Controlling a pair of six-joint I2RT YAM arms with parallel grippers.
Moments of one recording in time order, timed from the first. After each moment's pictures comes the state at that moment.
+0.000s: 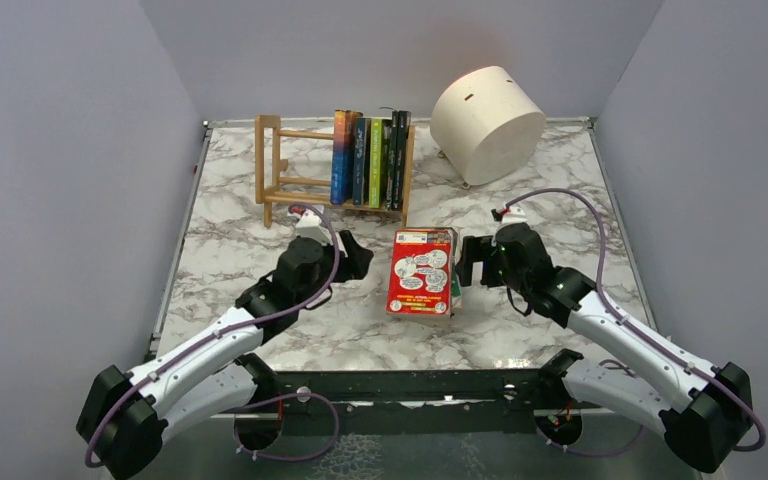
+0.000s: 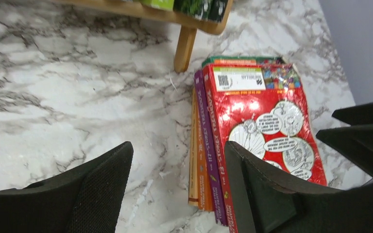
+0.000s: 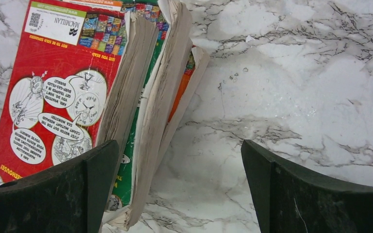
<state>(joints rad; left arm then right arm) -0.67 0.87 0.51 0.01 -0.17 -0.62 0.64 0.92 0.67 -0.42 0.22 0.42</state>
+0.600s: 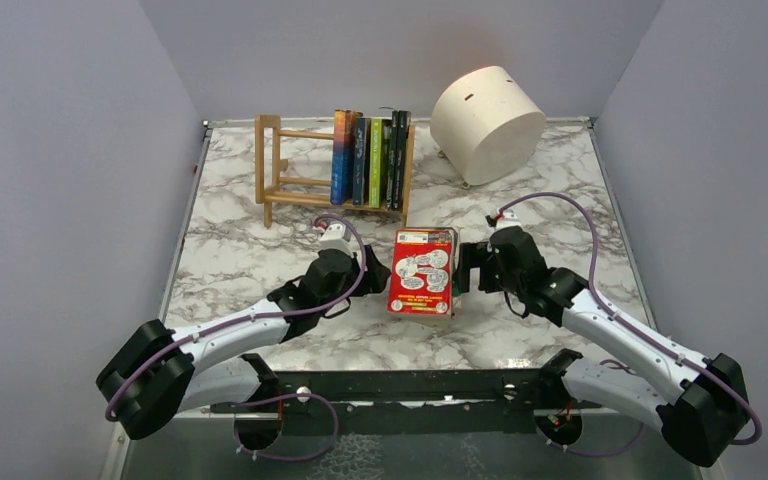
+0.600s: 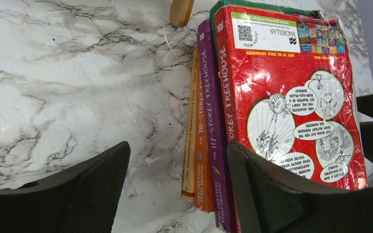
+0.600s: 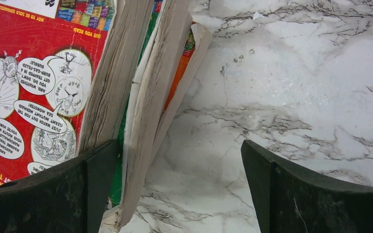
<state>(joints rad) -0.82 1.11 0.44 0.18 -0.22 -0.75 0.64 0.97 0.63 -0.41 0.19 0.43</state>
